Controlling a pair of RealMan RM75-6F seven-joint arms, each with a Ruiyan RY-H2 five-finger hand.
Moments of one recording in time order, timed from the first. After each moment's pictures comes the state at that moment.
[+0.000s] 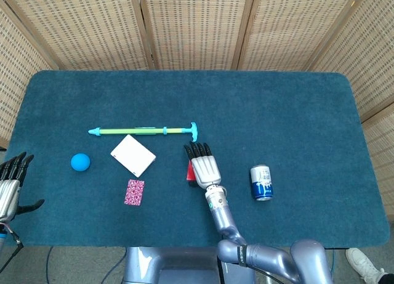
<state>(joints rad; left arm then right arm) -0.13 -1.13 -0.06 -1.61 1.39 1.39 0.09 0.84 -2.17 0.36 -1.00 -0.99 1.05 -0.54</state>
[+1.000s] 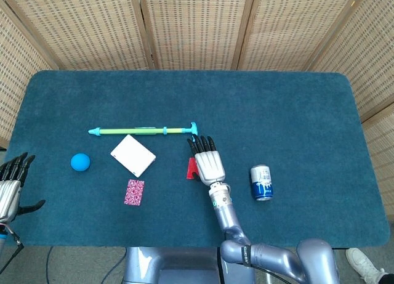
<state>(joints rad) -0.13 -1.12 -0.05 -1.62 1.40 1.39 0.09 0.82 -2.13 0.36 -1.08 -1.05 1.12 -0.56</state>
